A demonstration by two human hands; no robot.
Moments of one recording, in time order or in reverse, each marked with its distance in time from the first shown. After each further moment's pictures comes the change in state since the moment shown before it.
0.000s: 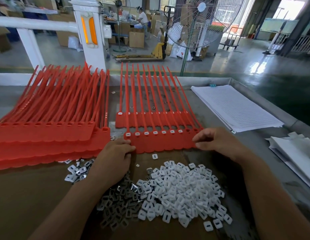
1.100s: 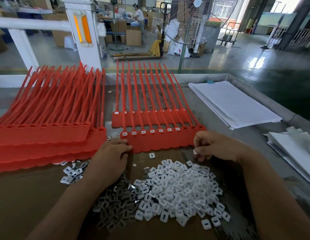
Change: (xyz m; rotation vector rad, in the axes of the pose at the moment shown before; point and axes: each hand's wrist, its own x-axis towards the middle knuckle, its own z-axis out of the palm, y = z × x) left_hand 0.004 0.001 0.000 -0.014 -0.010 -0.014; right_hand -0.007 -0.007 -0.003 -0.166 -0.259 0.115
